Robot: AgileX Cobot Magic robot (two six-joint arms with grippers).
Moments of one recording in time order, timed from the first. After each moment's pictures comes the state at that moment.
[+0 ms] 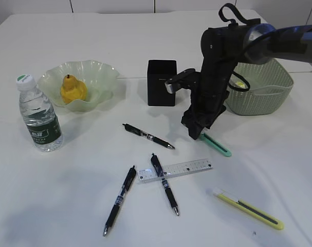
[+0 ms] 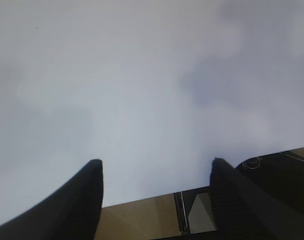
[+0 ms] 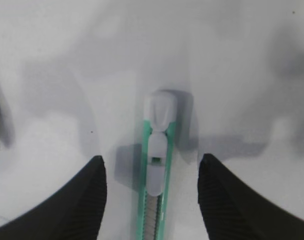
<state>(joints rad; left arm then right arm) -0.12 0.72 -0.80 0.04 1.25 -0.04 0.30 2.38 -1.94 0.05 1.12 -0.45</state>
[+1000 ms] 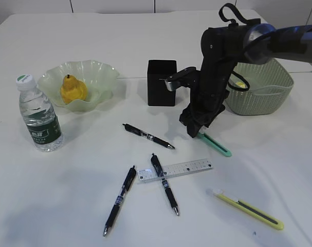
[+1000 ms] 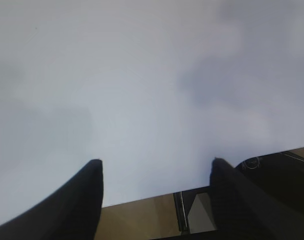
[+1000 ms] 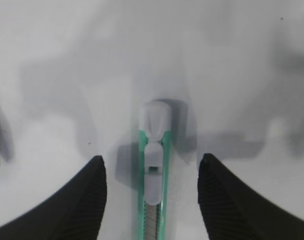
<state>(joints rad) -0.12 0.72 -0.80 0.04 1.25 -0.04 0.30 2.38 -1.94 0.06 1.10 -0.41</state>
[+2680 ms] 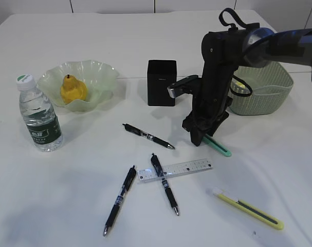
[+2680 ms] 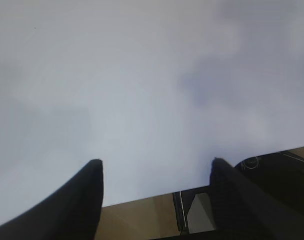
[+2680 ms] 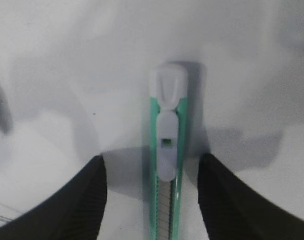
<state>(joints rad) -0.12 0.72 -0.80 0.04 1.25 -0.04 0.29 2.39 -1.94 0.07 1.17 -0.40</state>
